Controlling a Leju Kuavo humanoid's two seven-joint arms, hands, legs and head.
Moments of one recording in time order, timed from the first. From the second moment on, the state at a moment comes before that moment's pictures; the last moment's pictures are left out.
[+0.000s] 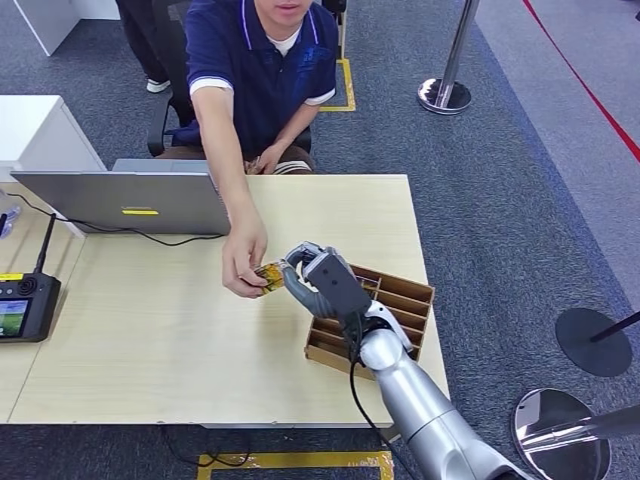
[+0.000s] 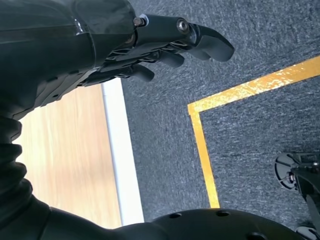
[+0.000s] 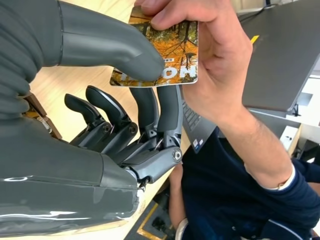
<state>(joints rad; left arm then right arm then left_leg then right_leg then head) -0.10 -0.15 1.12 -0.22 -1.32 0.13 -0.08 -0.44 0.17 0.41 -1.02 0.16 -0.10 -0.50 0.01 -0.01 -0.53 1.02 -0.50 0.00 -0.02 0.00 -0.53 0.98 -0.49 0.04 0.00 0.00</state>
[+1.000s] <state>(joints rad) -0.10 -0.16 1.10 -0.22 -1.34 0.21 -0.03 -0.49 0.18 0.41 -0.87 0.13 -0.07 -0.53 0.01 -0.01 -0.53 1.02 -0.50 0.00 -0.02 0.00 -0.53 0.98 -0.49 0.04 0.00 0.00</state>
